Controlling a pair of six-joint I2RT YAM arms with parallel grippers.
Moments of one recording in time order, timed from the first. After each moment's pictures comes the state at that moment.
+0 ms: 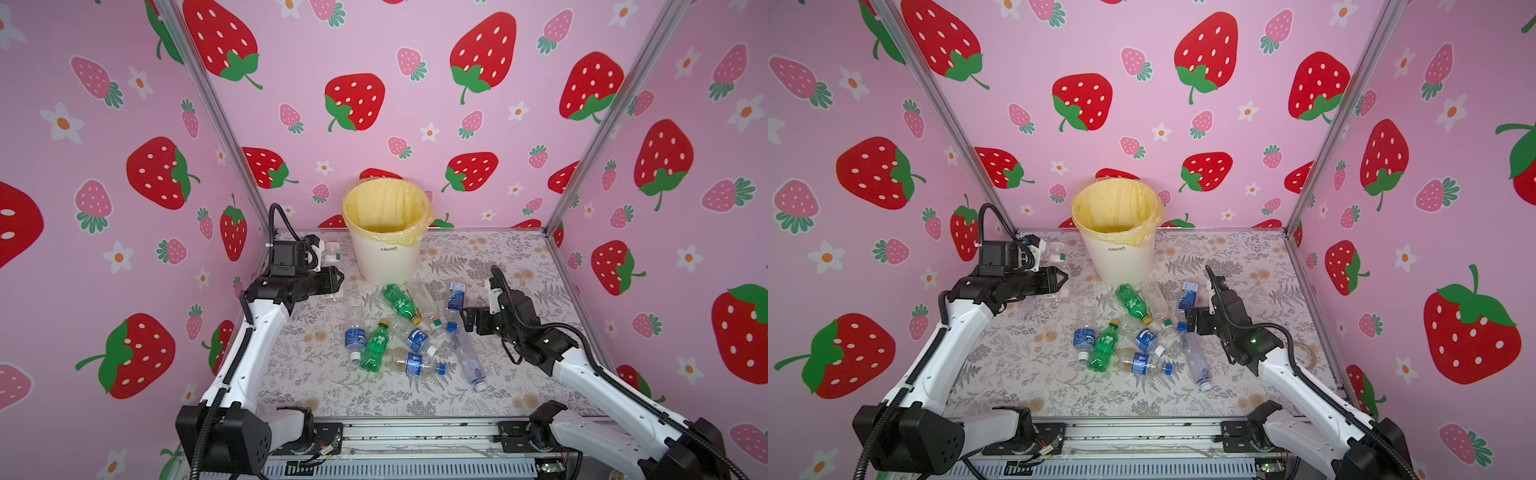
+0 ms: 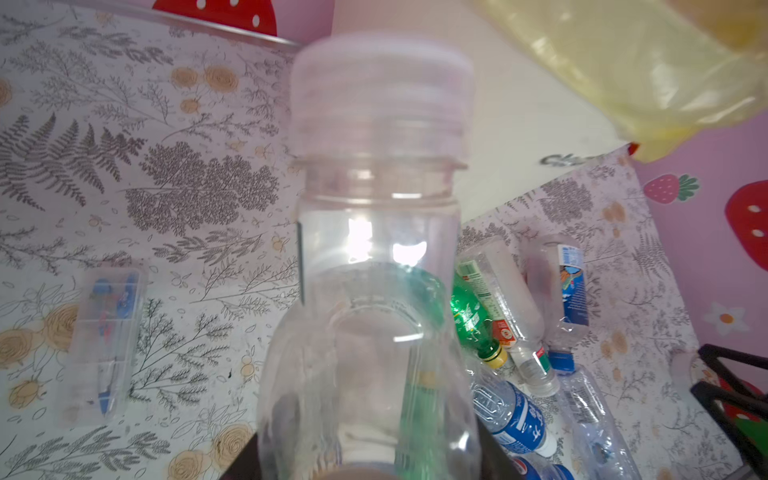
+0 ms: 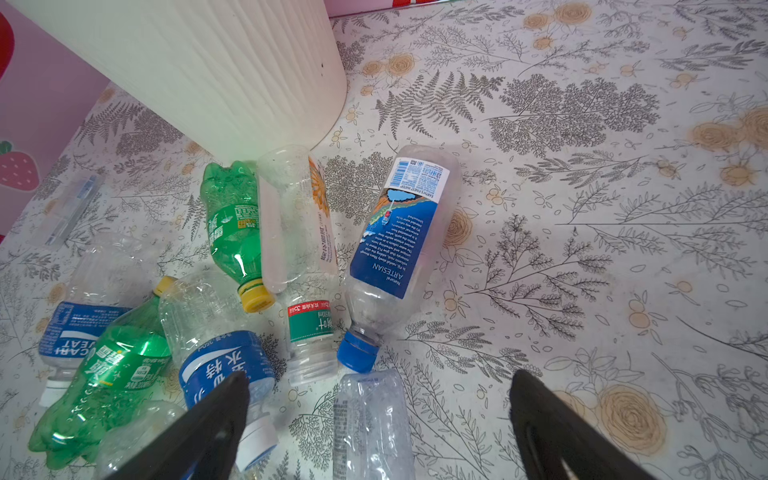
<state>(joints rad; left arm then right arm) -0.05 1.23 1.20 -0.73 0.32 -0.15 0.63 0.99 0.67 -0.33 0.10 0.38</state>
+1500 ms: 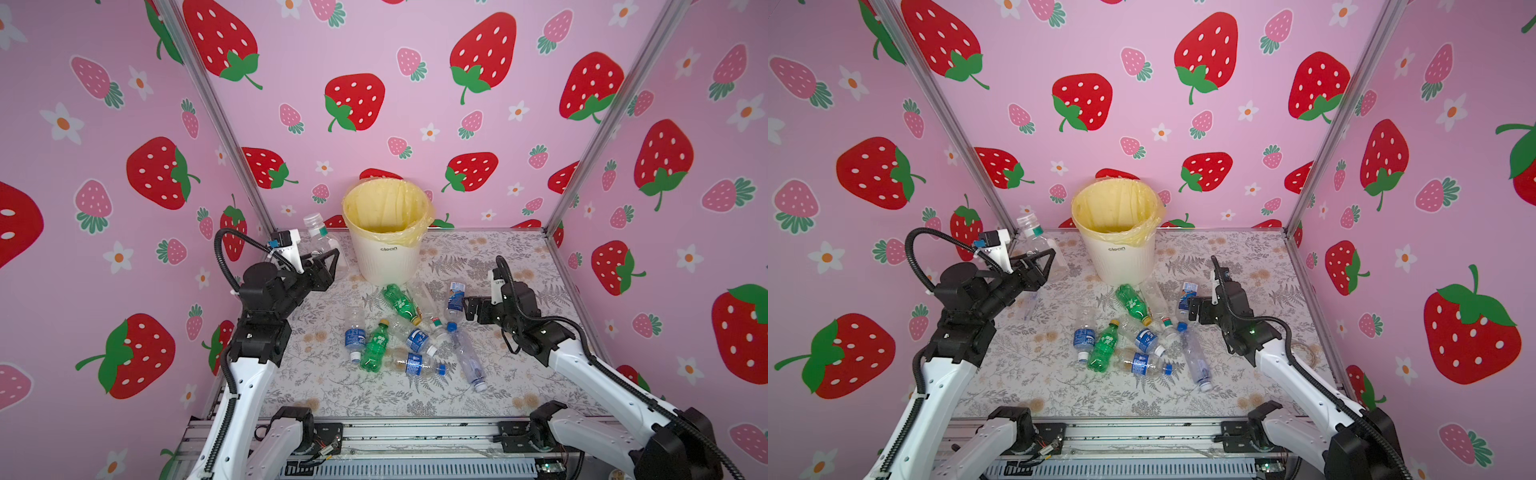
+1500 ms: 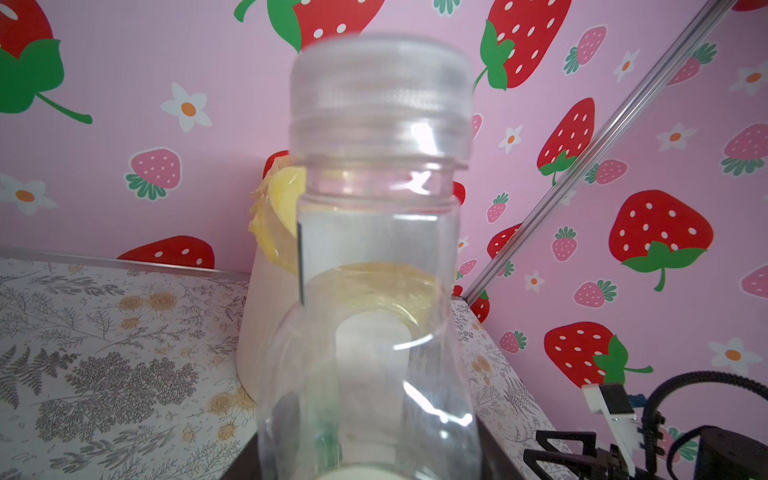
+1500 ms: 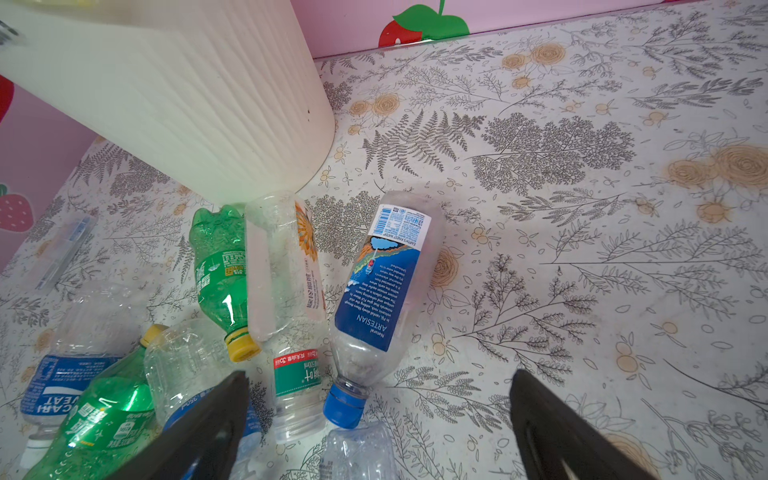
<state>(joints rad) -0.05 0.92 1.00 -0.16 0.40 -0.39 0.55 1.05 0.69 -0.23 0.07 0.34</state>
